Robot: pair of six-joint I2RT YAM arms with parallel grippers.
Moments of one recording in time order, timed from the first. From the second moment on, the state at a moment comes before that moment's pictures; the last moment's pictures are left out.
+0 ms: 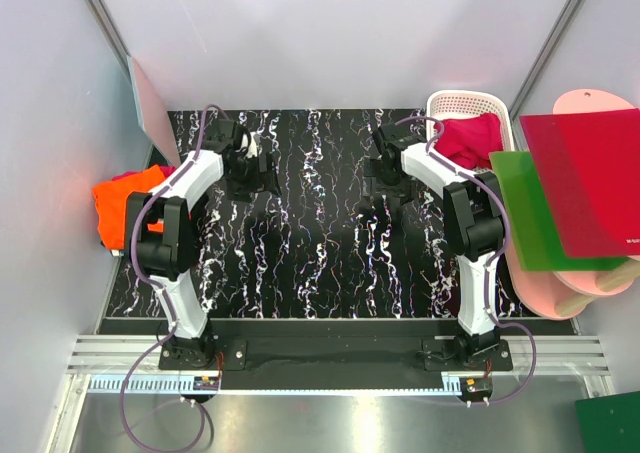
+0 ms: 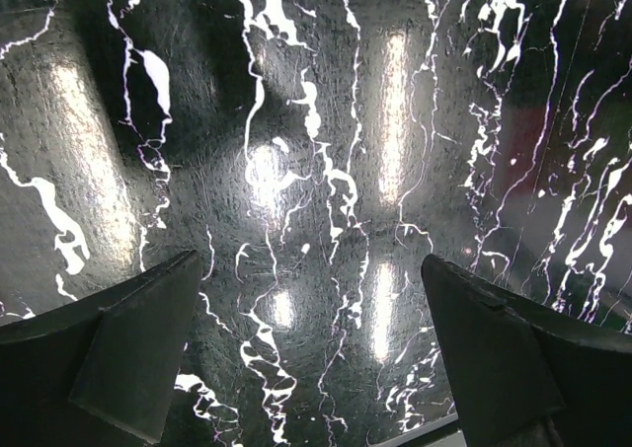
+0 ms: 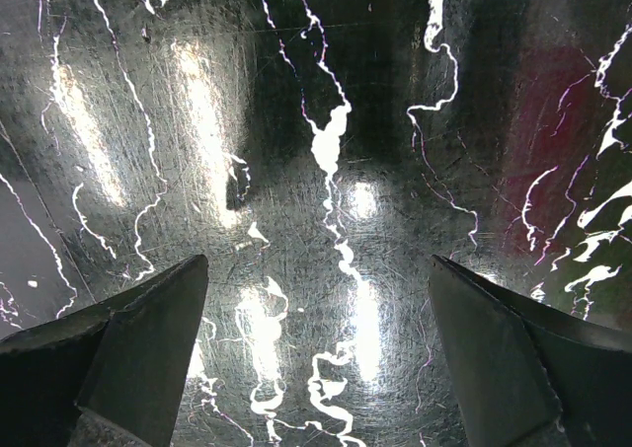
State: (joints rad) left arm -0.16 1.86 1.44 -0.71 0.30 -0.27; right arm 0.37 2.12 1.67 -0.80 0.09 0.43
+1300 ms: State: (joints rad) left arm -0.18 1.78 1.49 -0.71 0.21 -0.25; right arm 0.38 2.04 2.14 -0.72 0.27 0.22
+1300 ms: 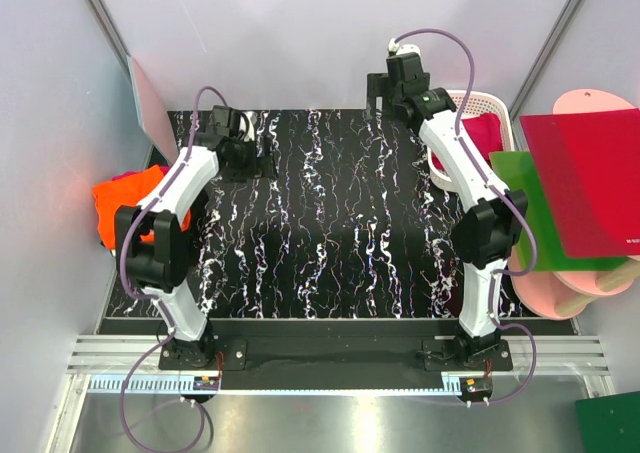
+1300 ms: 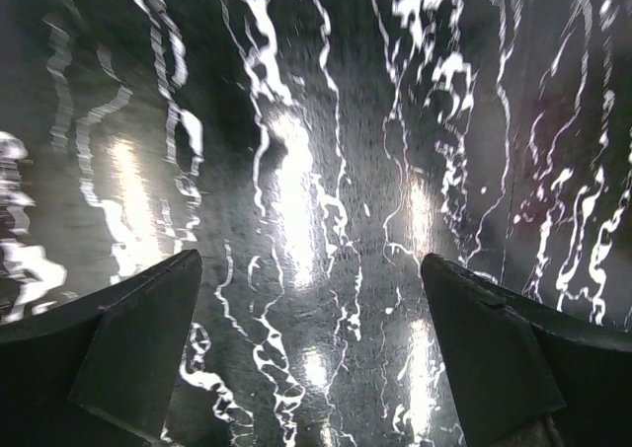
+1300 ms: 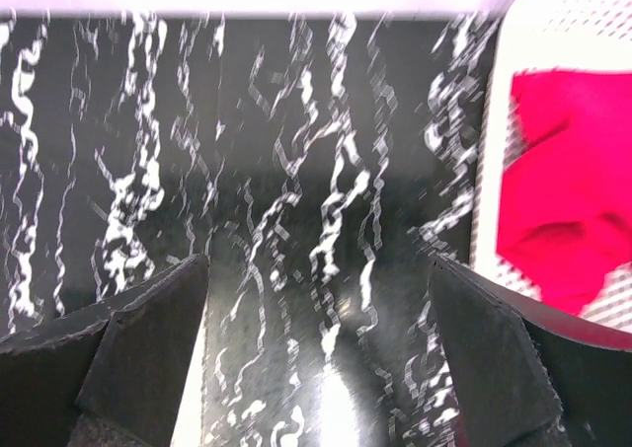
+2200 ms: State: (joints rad) left arm -0.18 1.67 1.53 -0.71 0.05 -0.22; right arm 0.16 2.22 2.34 -0.64 0.59 0.11
